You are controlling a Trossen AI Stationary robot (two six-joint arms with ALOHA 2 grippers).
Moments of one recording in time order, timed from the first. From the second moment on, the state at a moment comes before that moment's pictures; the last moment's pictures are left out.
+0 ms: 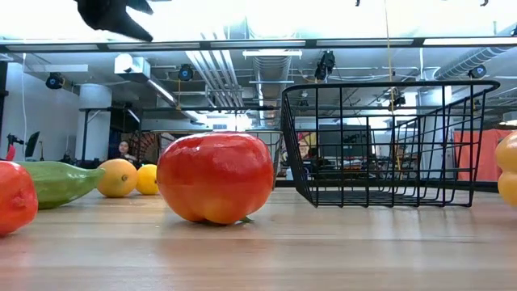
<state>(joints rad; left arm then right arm) -0.49 1.03 0.94 -0.74 -0.77 -0.60 0.66 1.66 1.66 -1.38 -0.07 1.53</state>
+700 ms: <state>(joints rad) -0.51 1.04 0.93 -0.68 -0.78 -0.45 0.76 1.80 1.68 -1.38 0.03 1.80</state>
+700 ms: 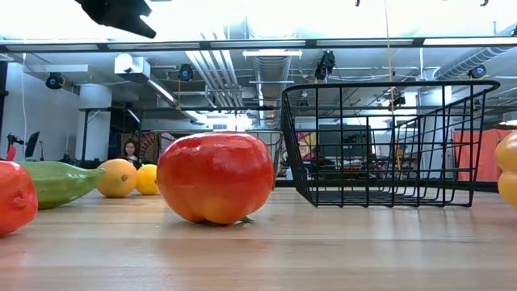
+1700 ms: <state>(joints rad) -0.51 1.03 0.93 -0.68 -0.81 -0.43 0.67 1.80 1.39 -1.12 0.02 1.64</state>
